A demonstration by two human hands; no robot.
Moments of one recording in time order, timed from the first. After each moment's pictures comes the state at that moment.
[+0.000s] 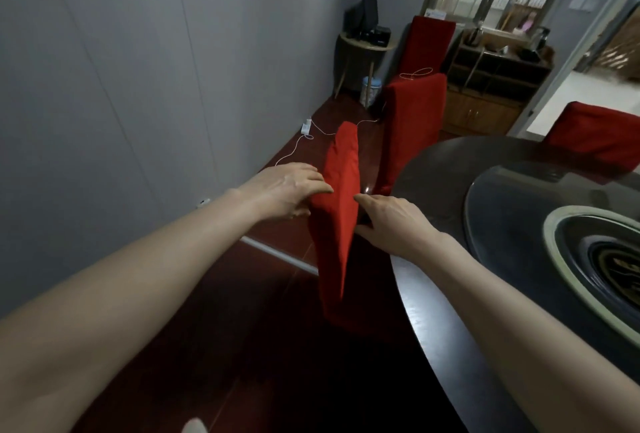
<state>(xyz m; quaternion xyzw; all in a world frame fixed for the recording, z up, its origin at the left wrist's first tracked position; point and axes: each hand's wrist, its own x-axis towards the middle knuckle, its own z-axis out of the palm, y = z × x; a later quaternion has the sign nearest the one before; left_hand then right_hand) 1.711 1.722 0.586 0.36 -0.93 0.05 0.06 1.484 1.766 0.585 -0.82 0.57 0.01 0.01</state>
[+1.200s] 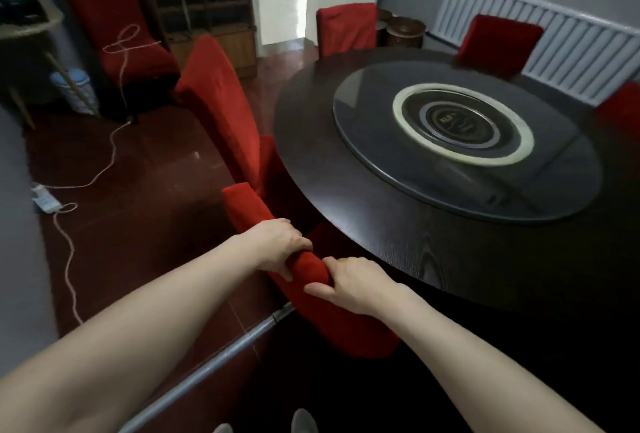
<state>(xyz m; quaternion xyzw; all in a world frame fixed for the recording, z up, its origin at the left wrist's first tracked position) 1.618 1.327 0.478 -0.15 -0.97 0.05 -0.18 1.582 1.527 0.472 -0.43 0.88 0.00 0.19</state>
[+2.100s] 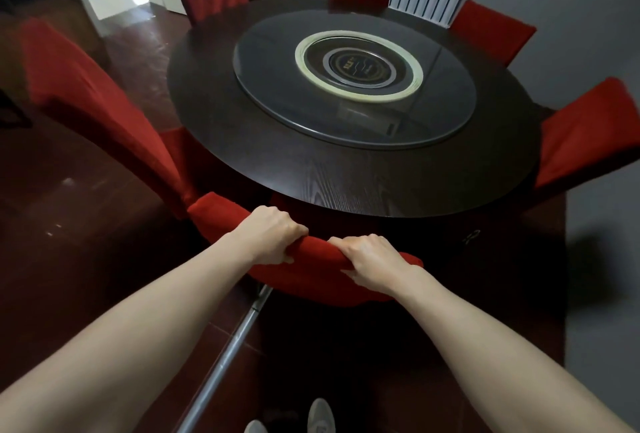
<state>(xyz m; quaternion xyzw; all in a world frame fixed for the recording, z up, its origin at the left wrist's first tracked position) 1.606 1.302 0.467 -0.30 -0.95 0.08 -0.05 1.626 1.531 0.459 -0.31 0.94 -0.06 0.11</state>
